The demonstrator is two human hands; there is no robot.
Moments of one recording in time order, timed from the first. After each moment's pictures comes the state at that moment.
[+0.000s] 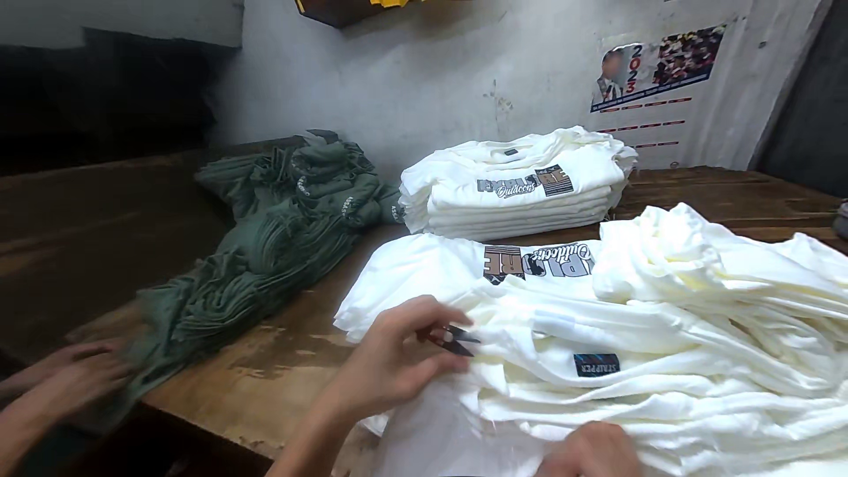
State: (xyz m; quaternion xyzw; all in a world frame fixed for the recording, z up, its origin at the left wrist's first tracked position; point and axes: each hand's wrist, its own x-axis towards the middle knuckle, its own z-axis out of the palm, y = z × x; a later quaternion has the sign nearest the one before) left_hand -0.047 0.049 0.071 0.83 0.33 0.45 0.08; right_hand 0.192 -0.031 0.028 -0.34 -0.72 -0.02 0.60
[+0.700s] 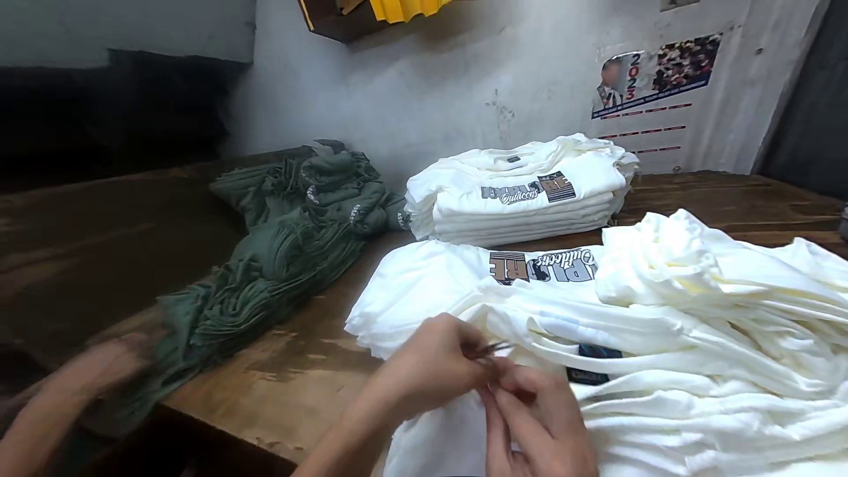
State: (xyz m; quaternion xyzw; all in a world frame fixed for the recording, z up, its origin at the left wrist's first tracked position) left_hand 0.001 0.027 0.129 0.71 0.58 0.23 0.33; right_hand 0.151 0.005 0.034 -0.34 -0.69 -0.06 0.64
